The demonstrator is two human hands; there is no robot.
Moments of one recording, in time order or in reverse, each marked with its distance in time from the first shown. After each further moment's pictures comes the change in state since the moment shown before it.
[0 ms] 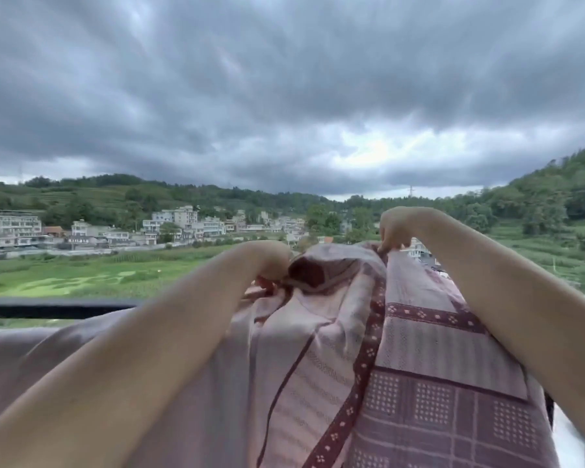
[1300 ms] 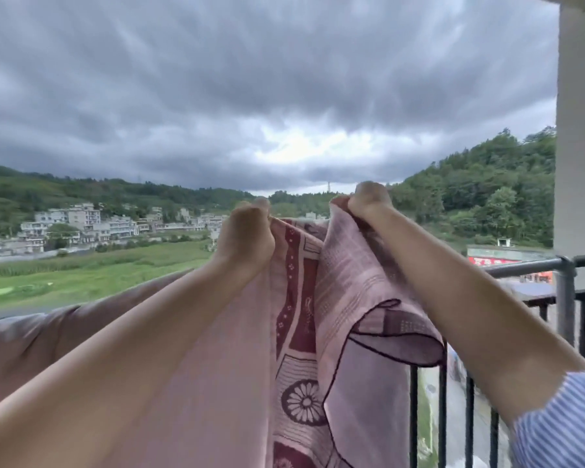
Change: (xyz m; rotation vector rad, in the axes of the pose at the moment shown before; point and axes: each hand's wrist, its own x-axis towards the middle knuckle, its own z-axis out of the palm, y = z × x) left_hand -0.080 0.100 0.005 -0.369 0.818 0.290; right_hand -0.080 0.085 0.004 0.398 0.551 0.361
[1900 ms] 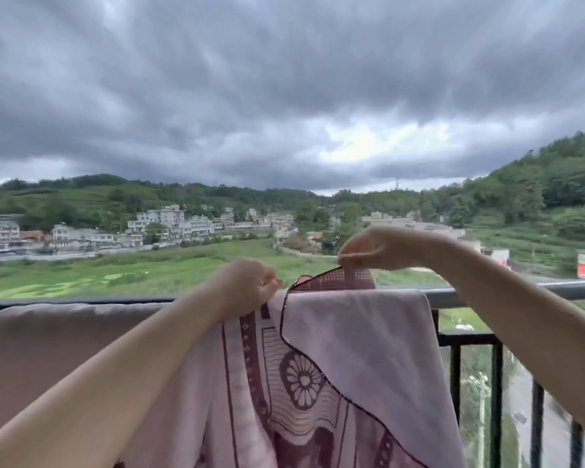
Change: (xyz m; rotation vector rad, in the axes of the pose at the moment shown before) left_hand -0.018 0.043 0.041 0.213 -0.596 -0.060; right_hand -0.034 0.086 -0.022 0.151 -0.704 -0.788
